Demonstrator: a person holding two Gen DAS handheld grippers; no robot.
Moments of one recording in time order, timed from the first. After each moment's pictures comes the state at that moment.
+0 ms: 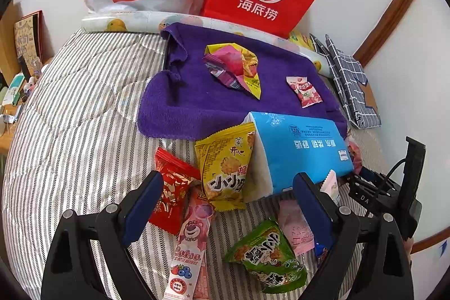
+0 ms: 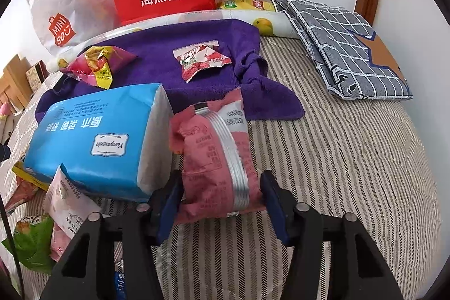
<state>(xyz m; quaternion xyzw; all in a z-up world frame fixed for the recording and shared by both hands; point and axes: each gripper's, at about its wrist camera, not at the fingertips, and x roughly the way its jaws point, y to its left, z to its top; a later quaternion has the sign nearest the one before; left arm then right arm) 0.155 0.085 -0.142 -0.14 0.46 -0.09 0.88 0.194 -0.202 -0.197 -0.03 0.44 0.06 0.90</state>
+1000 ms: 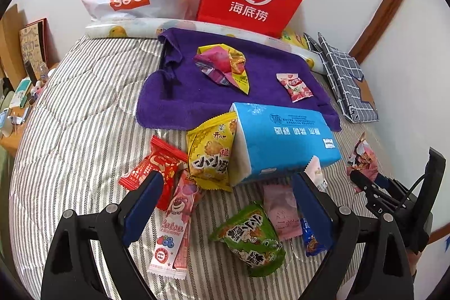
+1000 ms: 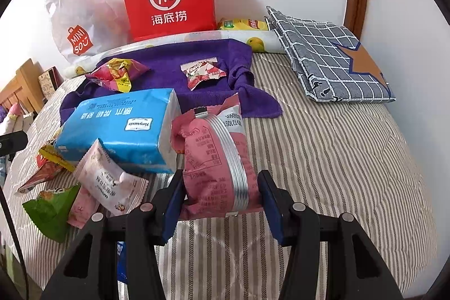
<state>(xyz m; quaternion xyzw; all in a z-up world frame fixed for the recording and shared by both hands) 0.129 0.068 -0.129 -0.12 0.45 -0.08 0.88 0.140 -0.219 -0.168 -0.02 0.41 0.07 0.91</state>
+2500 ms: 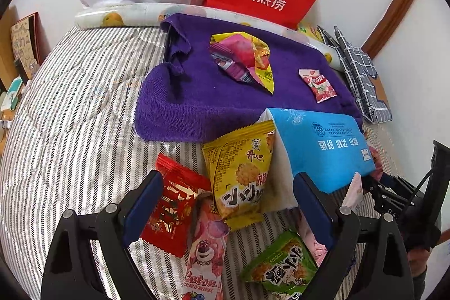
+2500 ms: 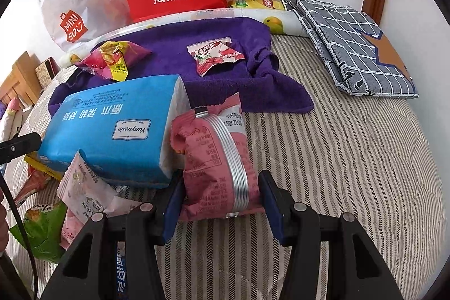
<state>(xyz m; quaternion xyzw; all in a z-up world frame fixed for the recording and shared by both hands) 0.172 0.085 -0.167 -0.12 0.46 -0.08 0.87 0.182 -0.198 -0.194 -0.02 0.45 0.08 0.89</state>
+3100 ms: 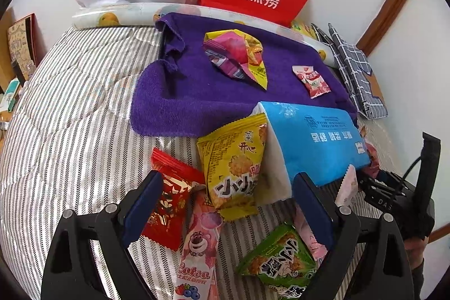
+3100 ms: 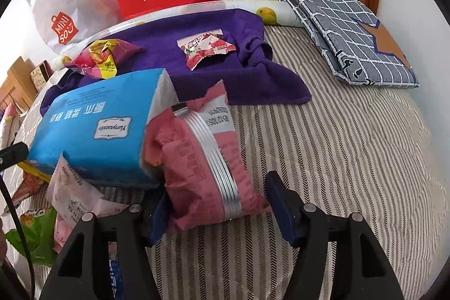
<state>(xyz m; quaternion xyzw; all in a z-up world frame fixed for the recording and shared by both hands) 0.167 0.082 -0.166 -0.12 0.46 -0.10 0.87 0.189 -0.206 -0.205 0.00 0.46 0.07 0.88</state>
